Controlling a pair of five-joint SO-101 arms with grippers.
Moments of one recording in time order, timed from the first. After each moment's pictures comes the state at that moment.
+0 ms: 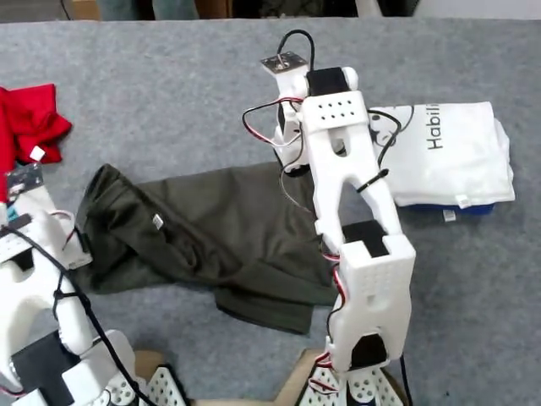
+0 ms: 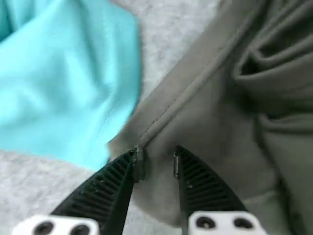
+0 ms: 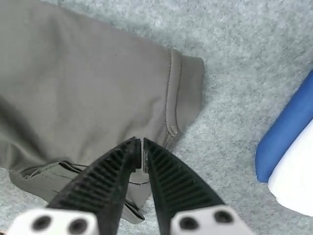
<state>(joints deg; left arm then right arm) -35.6 -18.4 51.3 53.2 -7.6 -12.3 29.1 -32.5 100.6 11.3</state>
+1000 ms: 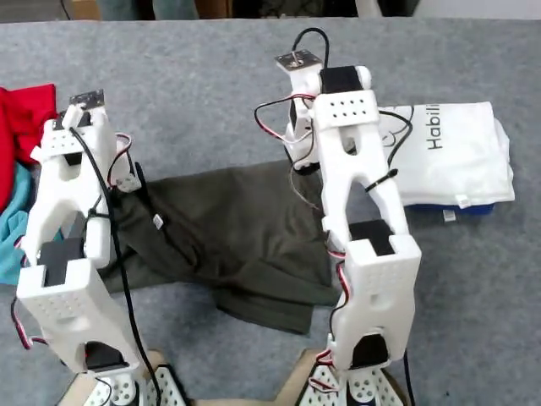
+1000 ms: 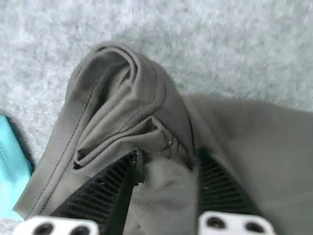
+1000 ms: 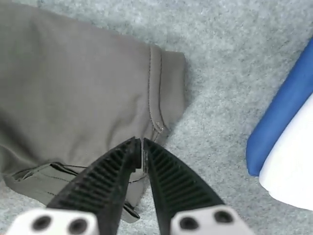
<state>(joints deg) -14.9 16.3 0.6 77.7 7.2 -9.5 29.1 -32.5 100.6 12.0</state>
